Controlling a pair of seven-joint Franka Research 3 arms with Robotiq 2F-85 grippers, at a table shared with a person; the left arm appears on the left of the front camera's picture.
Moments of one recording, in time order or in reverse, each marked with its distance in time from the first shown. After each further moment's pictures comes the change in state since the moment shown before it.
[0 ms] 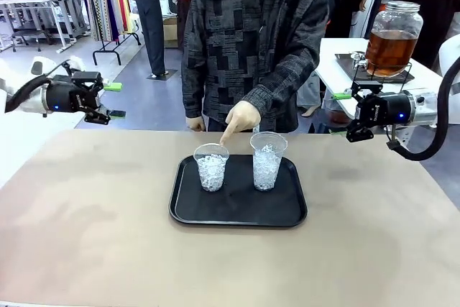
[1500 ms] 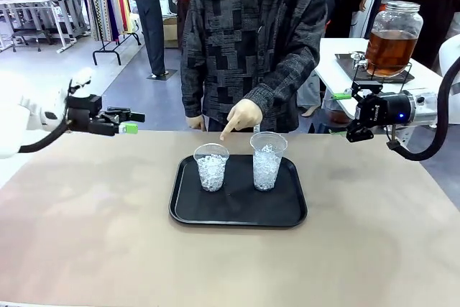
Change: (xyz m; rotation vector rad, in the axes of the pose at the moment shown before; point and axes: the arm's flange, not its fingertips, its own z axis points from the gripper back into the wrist) left arm -0.035 0.033 -0.046 -0.030 0.040 -1.029; right arm 0.000 0.000 0.000 0.000 0.000 0.000
